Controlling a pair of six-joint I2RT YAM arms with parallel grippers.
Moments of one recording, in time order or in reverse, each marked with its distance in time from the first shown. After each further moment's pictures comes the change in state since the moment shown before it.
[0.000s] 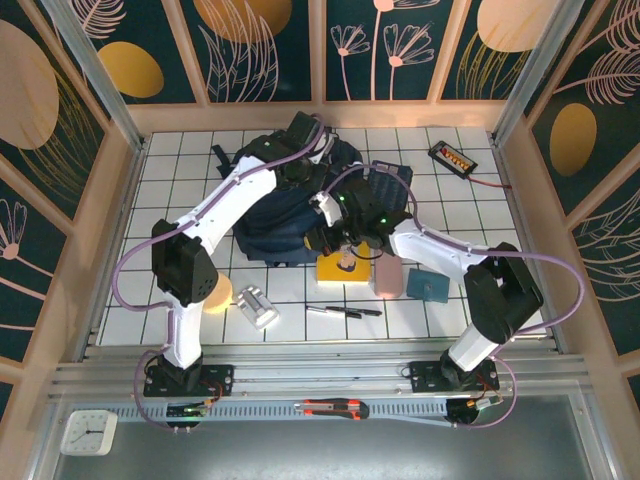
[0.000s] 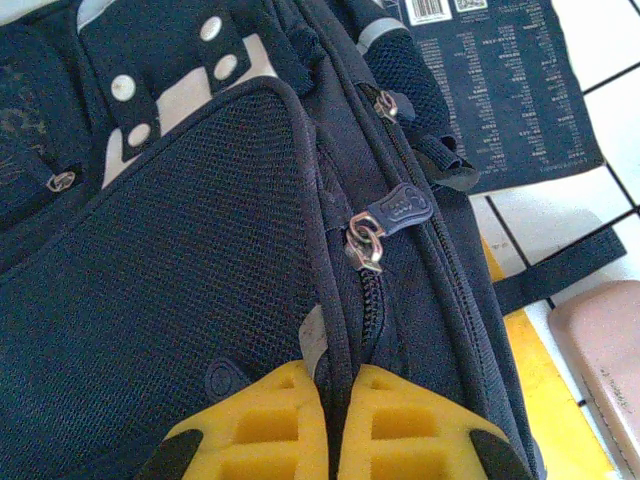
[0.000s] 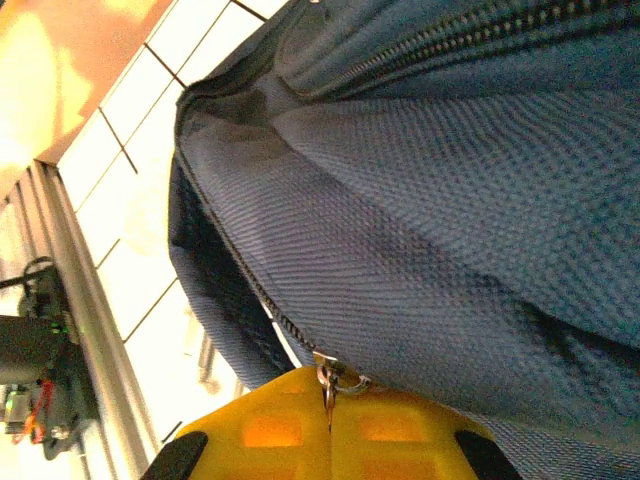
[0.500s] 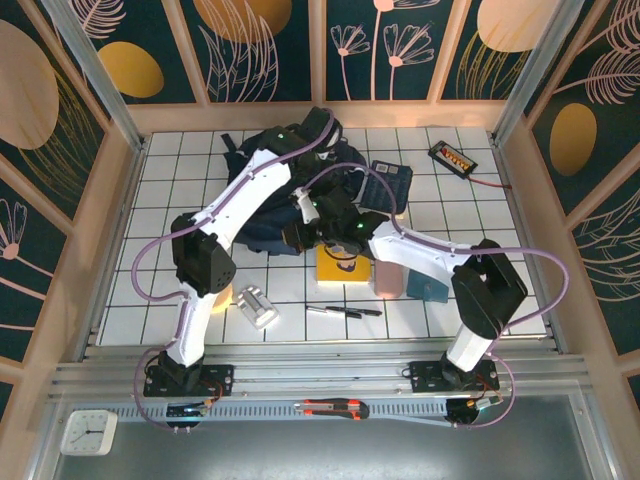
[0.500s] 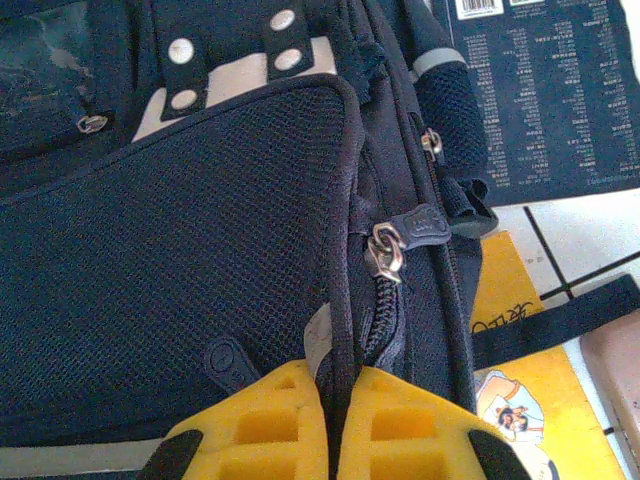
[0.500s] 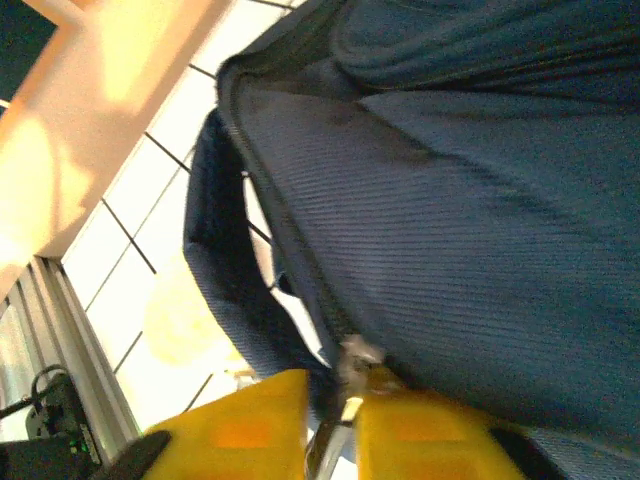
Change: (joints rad) left arm -0.031 0.153 0.274 -0.183 -0.099 -0.060; right arm 0.157 0.060 0.048 0.183 0.226 0.242
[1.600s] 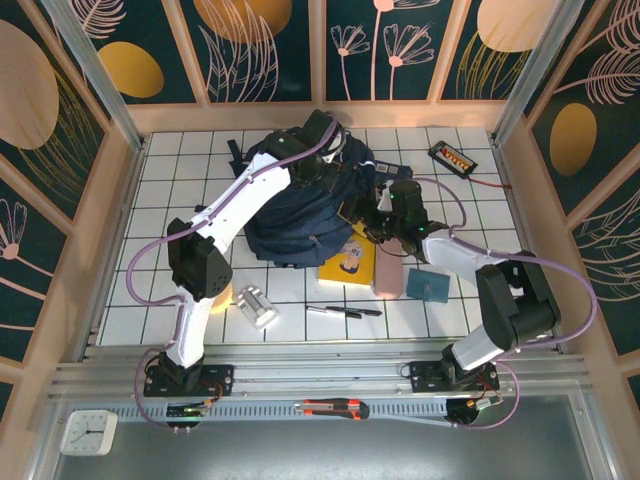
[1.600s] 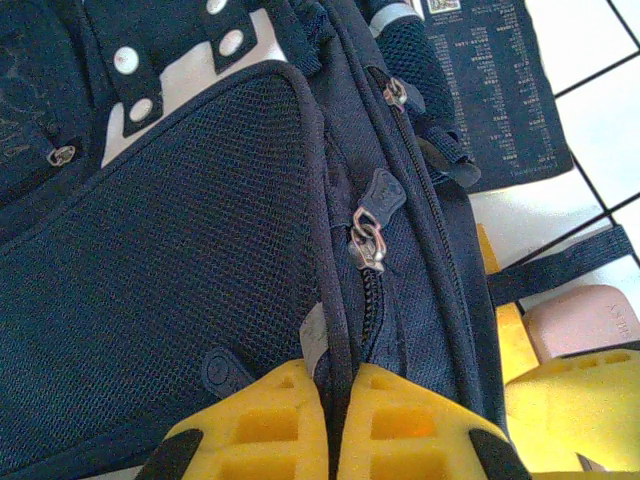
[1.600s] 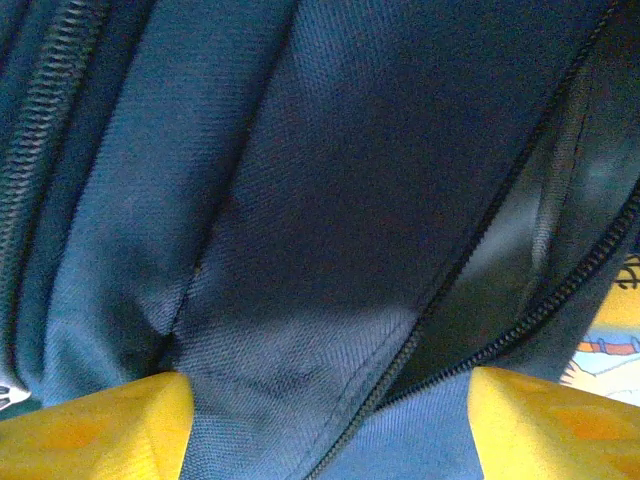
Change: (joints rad) left arm -0.019 -0.052 -0.084 0.067 0.081 0.021; right arm -0.433 -0.138 -0.333 0.223 -0.215 0.516
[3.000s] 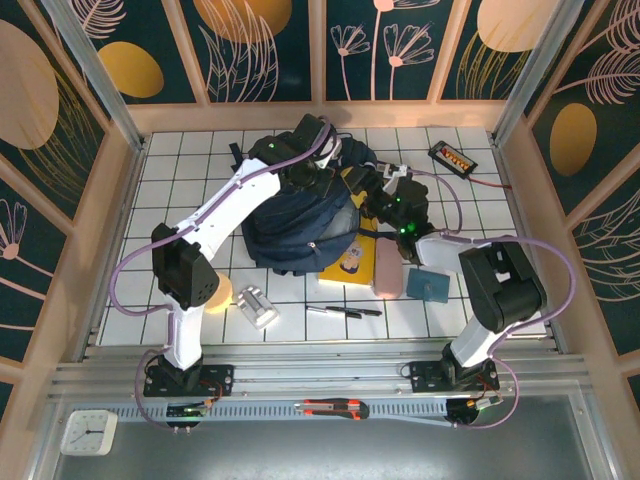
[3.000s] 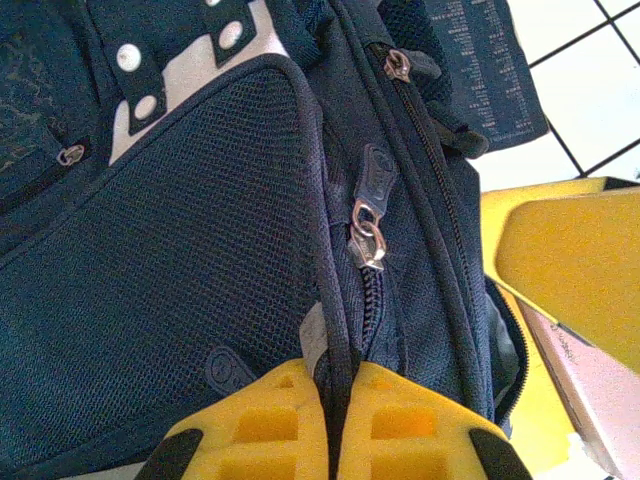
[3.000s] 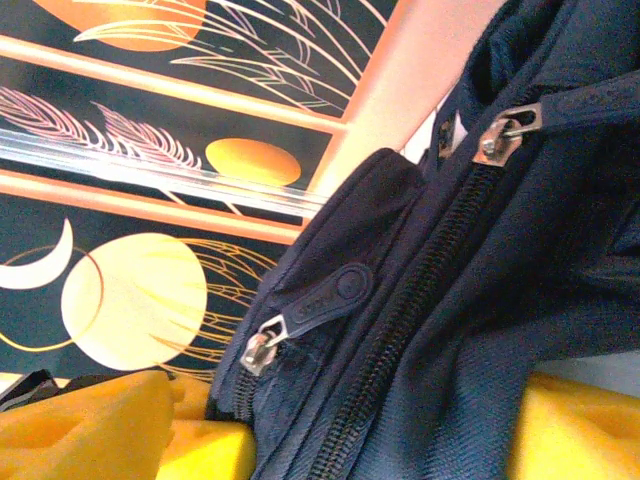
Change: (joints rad) left arm 0.004 -0.119 -0.157 0.048 0.040 0.031; right arm -0.015 0.120 -0.057 0.682 0.112 0.309
